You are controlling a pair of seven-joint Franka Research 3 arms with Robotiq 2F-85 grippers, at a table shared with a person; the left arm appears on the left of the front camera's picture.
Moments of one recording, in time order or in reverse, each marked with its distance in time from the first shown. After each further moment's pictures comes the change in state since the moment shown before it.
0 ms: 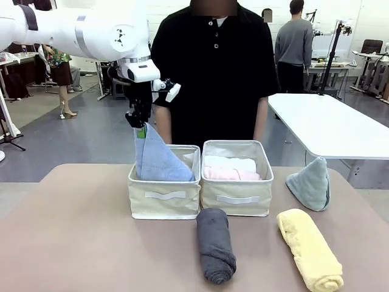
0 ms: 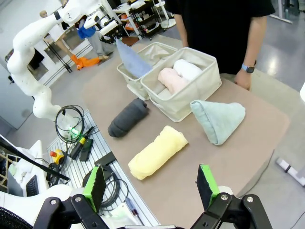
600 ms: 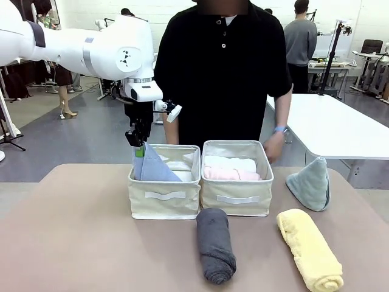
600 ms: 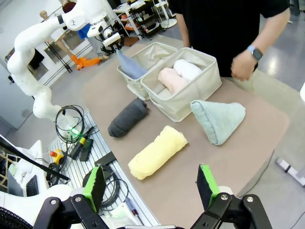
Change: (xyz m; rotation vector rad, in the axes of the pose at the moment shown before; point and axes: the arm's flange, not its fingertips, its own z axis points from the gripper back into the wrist) left arm 0.004 -0.016 -0.048 -0.101 0.028 0.005; right arm 0.000 0.000 0.000 0.000 0.000 0.000
